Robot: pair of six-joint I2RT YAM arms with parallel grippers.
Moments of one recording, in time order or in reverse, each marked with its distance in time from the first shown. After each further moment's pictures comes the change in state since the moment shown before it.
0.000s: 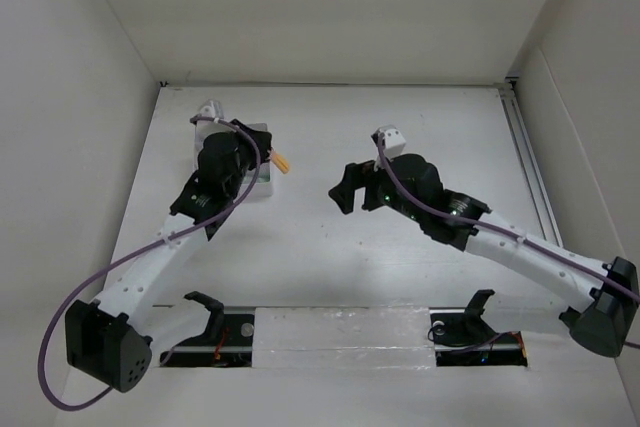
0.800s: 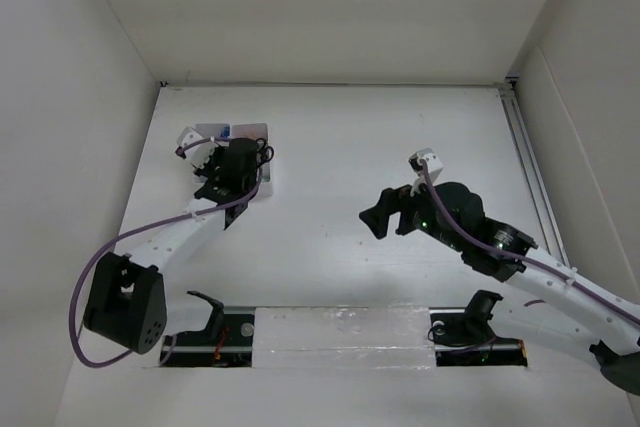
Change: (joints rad) left arm 0.017 0.169 -0.082 -0.026 -0.840 -0.176; right arm 0.000 -0.346 -0.198 -0.140 0.011 0.000
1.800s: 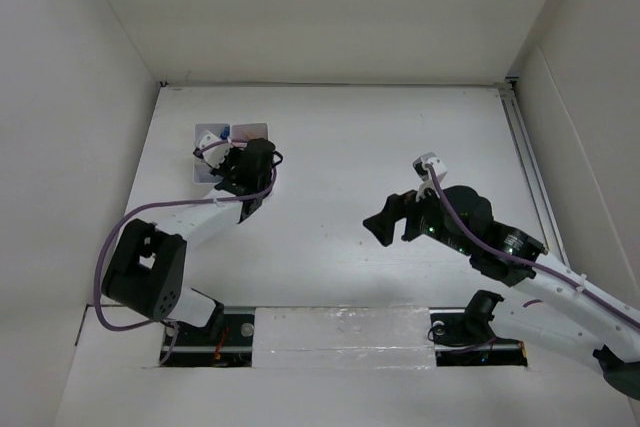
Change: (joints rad) left arm -0.044 0.188 -0.003 0.169 -0.079 -0.030; right arm 0.000 -0.072 0.000 -0.065 -0.057 -0.002
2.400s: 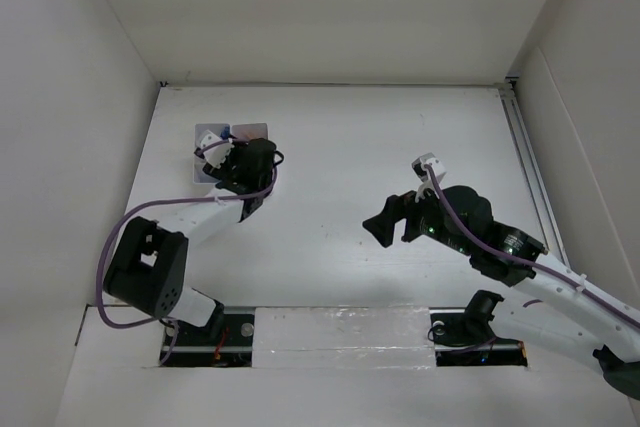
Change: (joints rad) left arm 0.000 0.025 0.008 -0.010 0.004 -0.017; right arm 0.000 0.000 0.000 -0.004 -0.014 -0.005
